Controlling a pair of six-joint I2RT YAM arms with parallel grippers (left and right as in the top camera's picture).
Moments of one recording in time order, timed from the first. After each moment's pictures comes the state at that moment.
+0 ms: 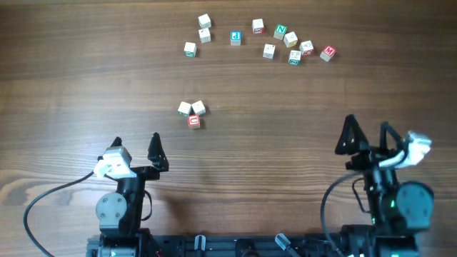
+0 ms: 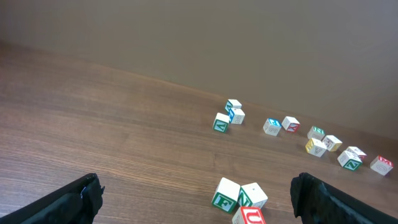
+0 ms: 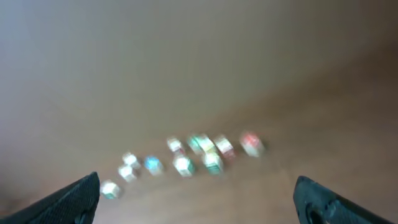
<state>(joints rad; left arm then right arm) -0.01 0.01 0.01 -0.07 0.00 -0.28 -0.02 0.20 0.34 -0.12 -0.07 0.44</state>
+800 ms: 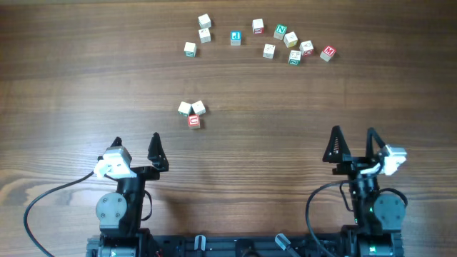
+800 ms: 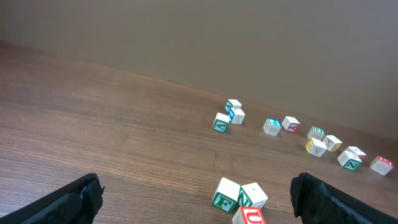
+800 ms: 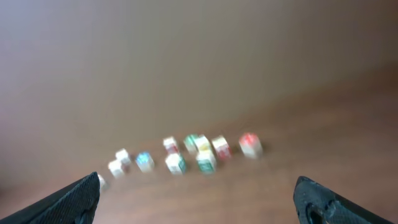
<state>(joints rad) -0.01 0.01 0.01 -0.07 0.00 -0.28 -0.02 0.02 0.01 0.02 -0.06 0.38</state>
